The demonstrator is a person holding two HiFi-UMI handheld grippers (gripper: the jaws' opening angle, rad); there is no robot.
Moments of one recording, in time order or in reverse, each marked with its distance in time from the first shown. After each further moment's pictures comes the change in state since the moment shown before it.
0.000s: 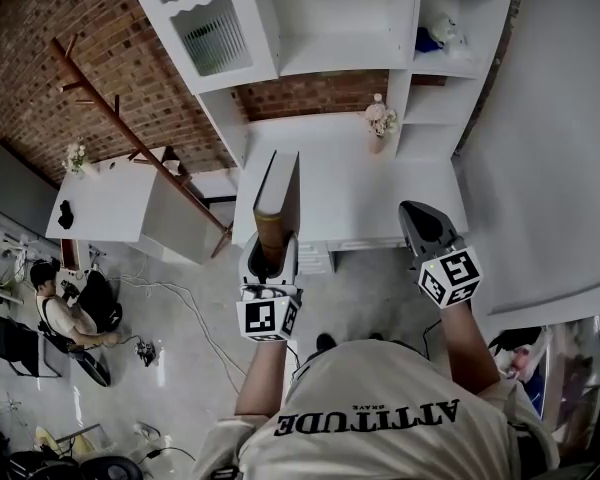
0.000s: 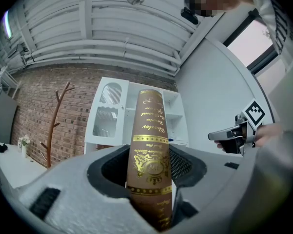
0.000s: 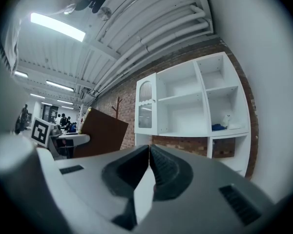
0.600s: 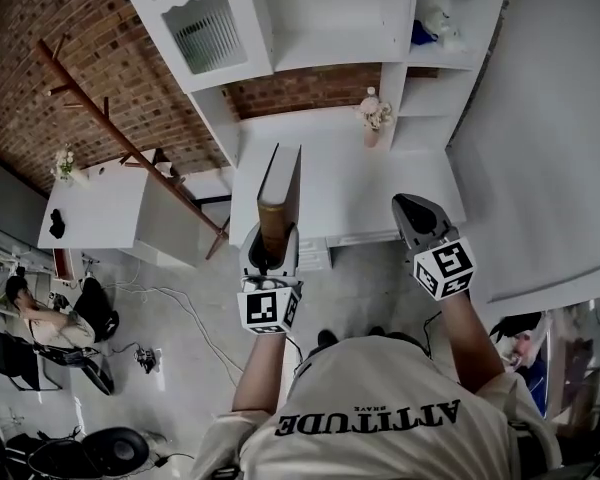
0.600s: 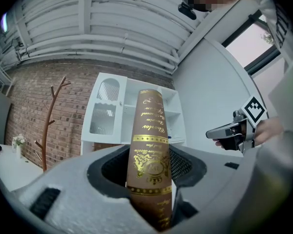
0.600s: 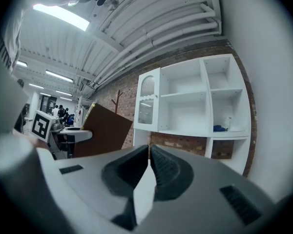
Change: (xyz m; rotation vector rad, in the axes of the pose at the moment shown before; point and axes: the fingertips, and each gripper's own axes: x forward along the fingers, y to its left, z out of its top) left arm 0.013 0.018 -0.012 0.001 0.021 -0.055; right arm 0.021 0.019 -0.006 -0.073 0.052 -0.031
